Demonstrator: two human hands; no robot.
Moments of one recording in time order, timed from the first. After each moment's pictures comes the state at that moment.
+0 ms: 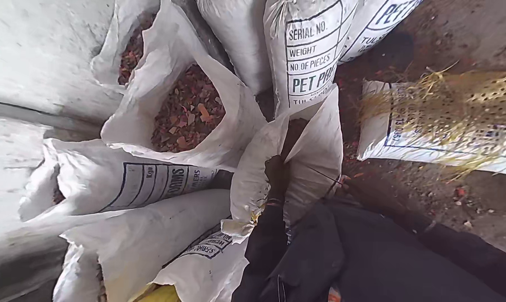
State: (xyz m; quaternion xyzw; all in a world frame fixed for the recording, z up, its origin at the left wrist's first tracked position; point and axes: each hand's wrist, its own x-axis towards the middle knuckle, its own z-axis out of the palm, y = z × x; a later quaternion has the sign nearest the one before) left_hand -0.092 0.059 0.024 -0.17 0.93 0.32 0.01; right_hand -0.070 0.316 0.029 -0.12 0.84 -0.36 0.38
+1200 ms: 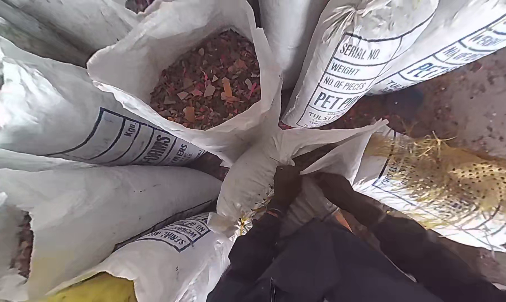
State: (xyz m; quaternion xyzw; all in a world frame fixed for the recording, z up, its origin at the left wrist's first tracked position) left_hand -0.093 0.045 0.015 -0.11 0.92 0.36 -0.10; right_hand -0.155 0.195 0.054 -0.26 0.89 -0.16 0.34
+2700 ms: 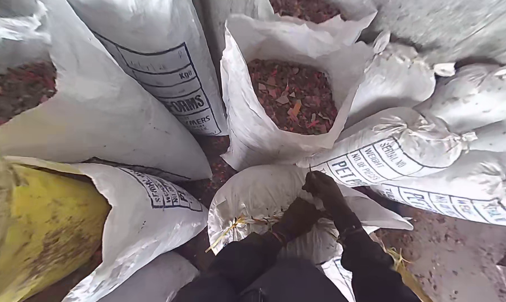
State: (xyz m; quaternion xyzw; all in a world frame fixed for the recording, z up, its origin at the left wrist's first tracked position) left_hand -0.092 0.047 0.009 -0.03 0.92 0.39 -0.06; right_hand -0.219 0.071 0.070 -0.25 0.74 -0.46 0.42
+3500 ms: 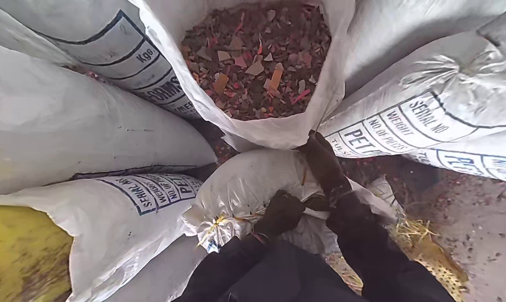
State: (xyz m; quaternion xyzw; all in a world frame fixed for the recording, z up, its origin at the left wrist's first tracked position) left_hand -0.105 0.043 0.013 -0.11 0.94 0.31 -0.09; right_hand -0.301 0.037 0.003 -0.11 0.67 -0.61 0.41
